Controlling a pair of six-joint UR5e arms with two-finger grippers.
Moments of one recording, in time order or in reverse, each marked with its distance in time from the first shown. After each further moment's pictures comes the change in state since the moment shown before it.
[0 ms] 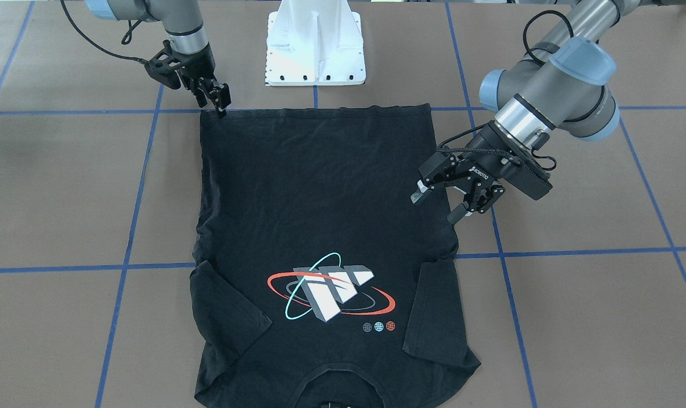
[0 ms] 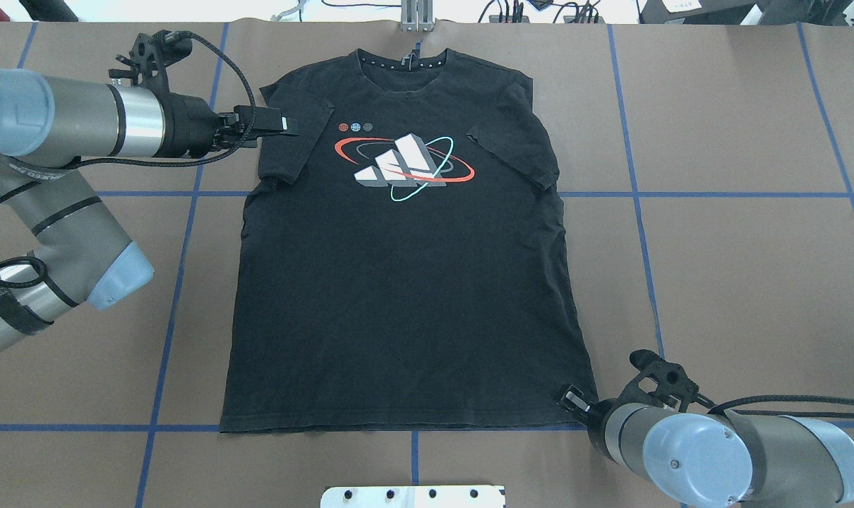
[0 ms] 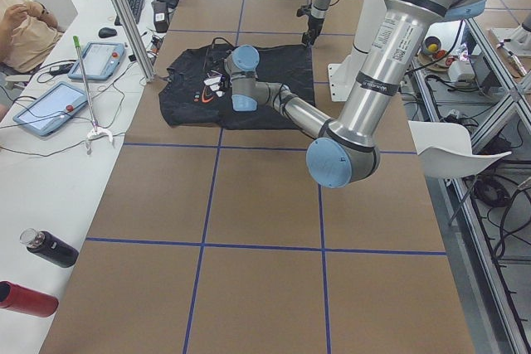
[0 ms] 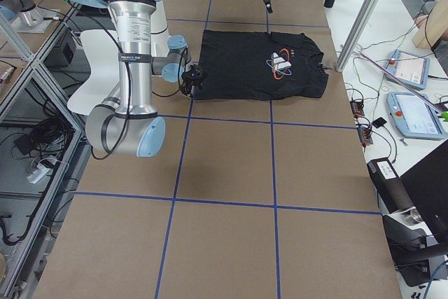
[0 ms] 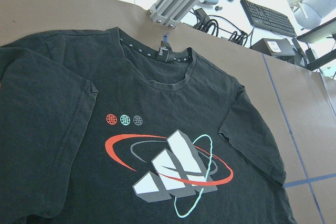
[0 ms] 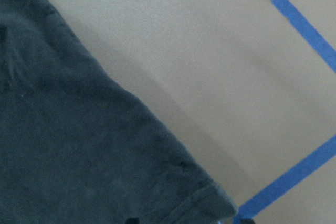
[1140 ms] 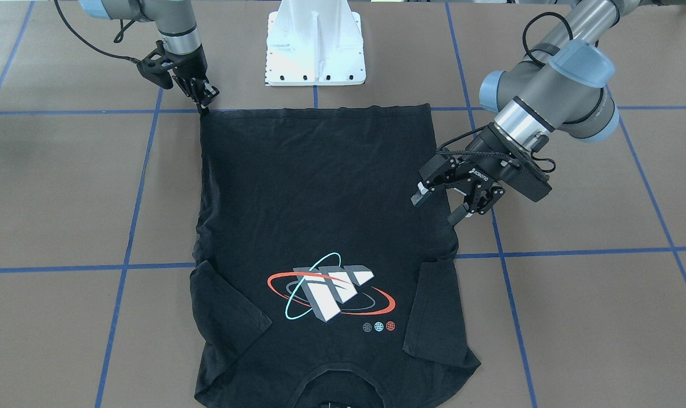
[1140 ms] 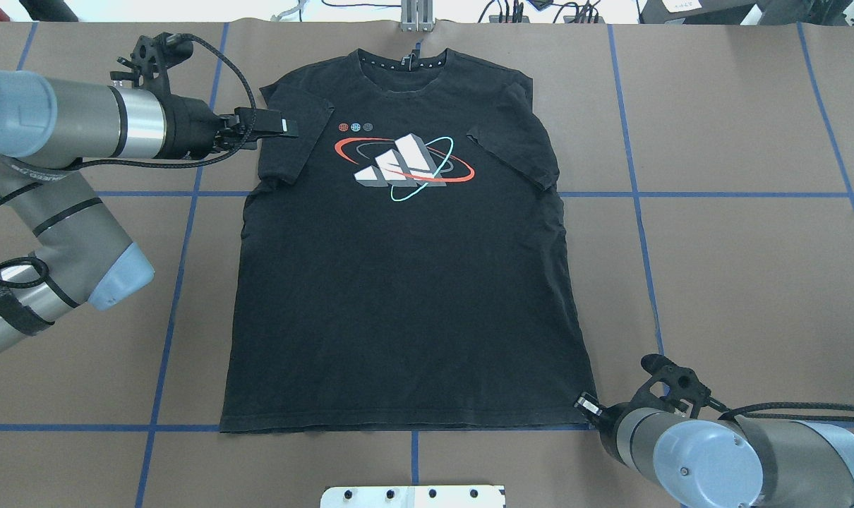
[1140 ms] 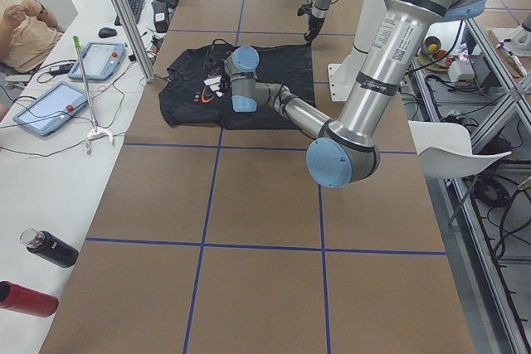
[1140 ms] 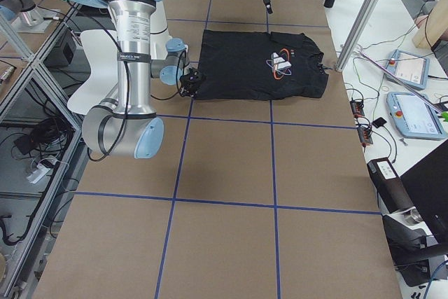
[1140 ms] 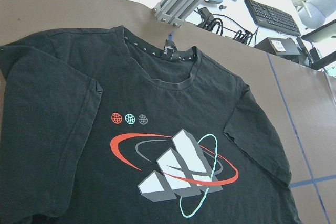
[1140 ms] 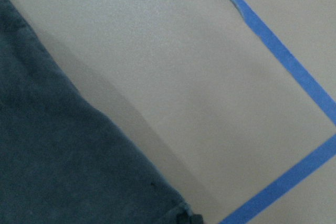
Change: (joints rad) left arm 0.004 -0.001 0.002 0.002 -0.003 -0.029; right arm -0.013 -0.031 0.015 -0.002 -0.015 0.000
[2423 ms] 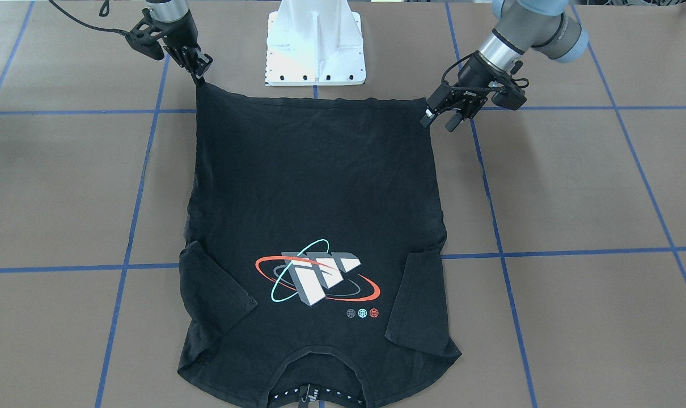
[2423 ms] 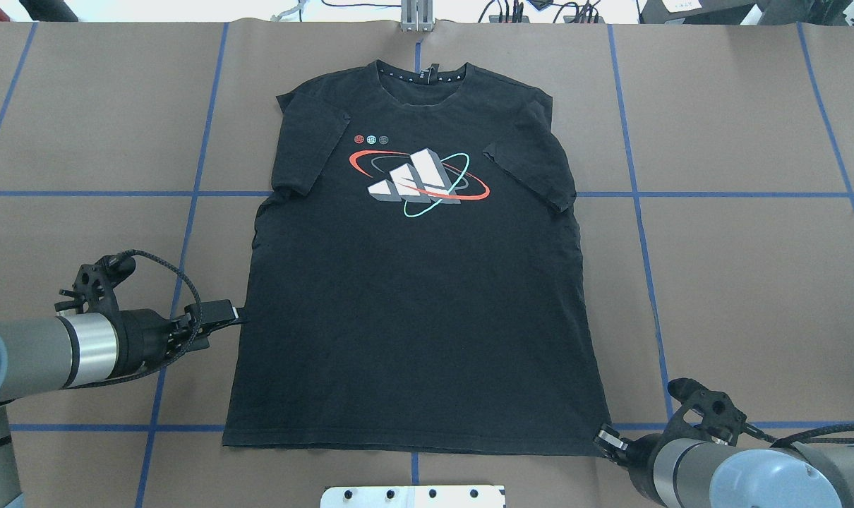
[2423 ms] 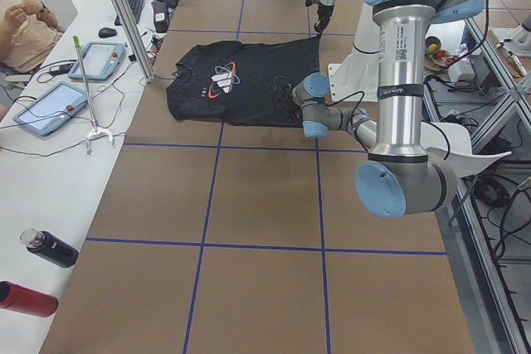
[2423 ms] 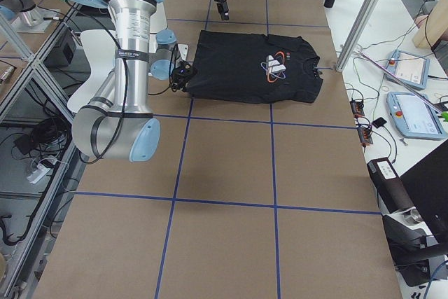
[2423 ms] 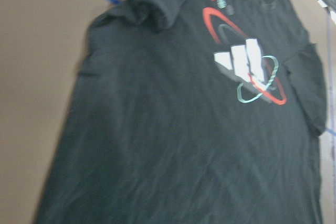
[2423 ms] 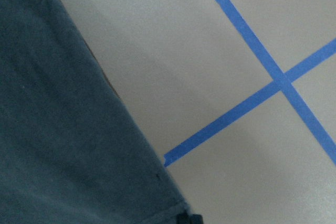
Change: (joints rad) left arm 0.471 0.503 -0.387 0.097 0.369 -0.462; right arm -0.064 -0.104 0.152 0.002 0.027 0.009
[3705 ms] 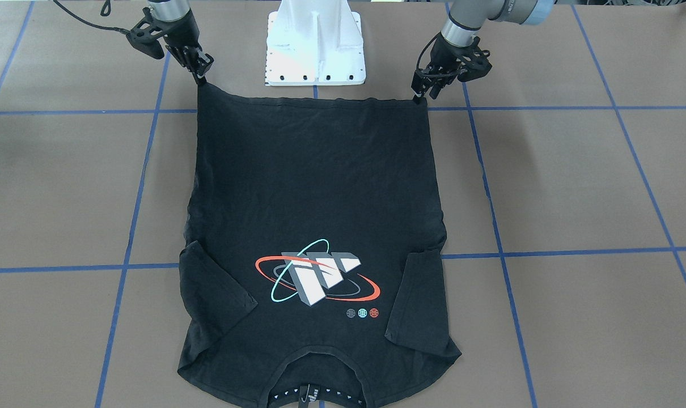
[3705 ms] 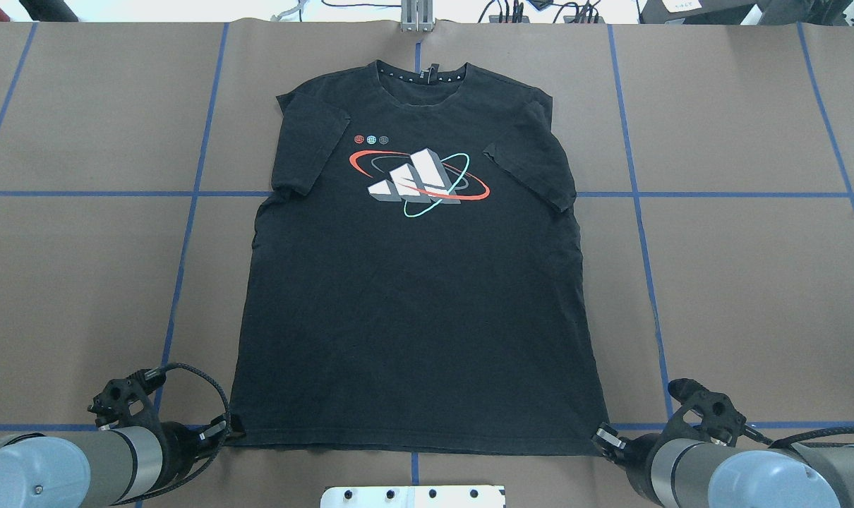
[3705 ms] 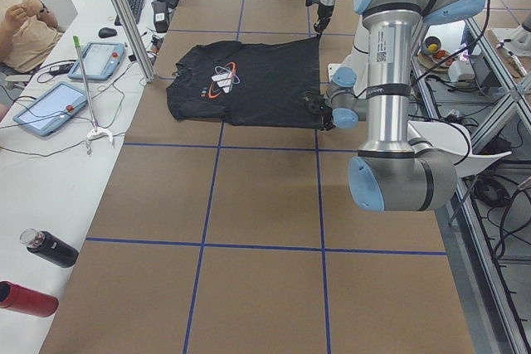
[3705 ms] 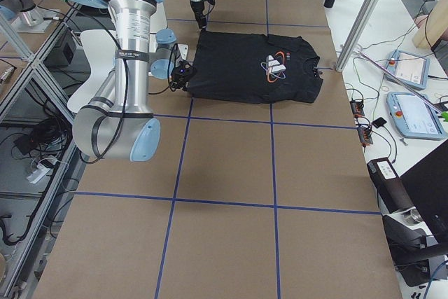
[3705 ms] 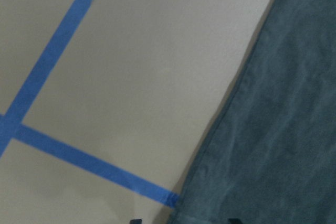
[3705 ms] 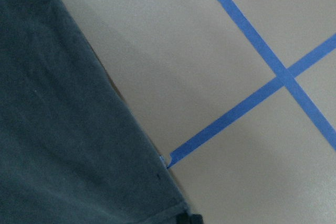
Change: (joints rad) left arm 0.279 0.016 -0.109 0.370 0.108 -0.212; right arm -0.001 0.006 -0.001 0.000 -0.005 0.023
